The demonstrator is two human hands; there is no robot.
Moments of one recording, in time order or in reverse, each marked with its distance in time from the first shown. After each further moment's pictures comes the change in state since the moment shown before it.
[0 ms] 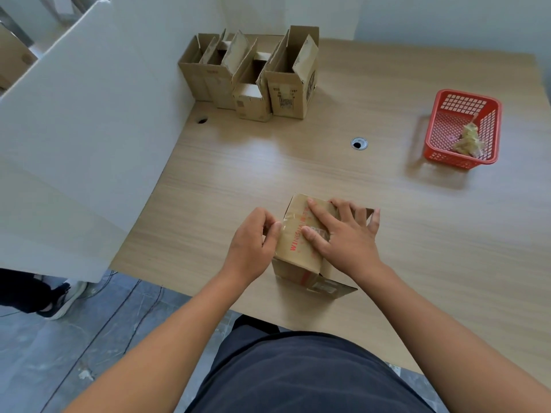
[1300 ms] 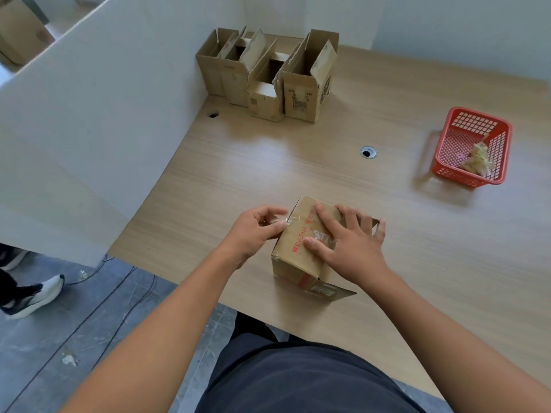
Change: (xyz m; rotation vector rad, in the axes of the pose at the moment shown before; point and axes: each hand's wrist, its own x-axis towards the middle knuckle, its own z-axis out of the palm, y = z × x) left_hand 0.023 -0.003 -0.013 -0.615 -0.201 -0.471; right_hand -0.001 -0.003 -0.004 -0.033 -0.098 -0.020
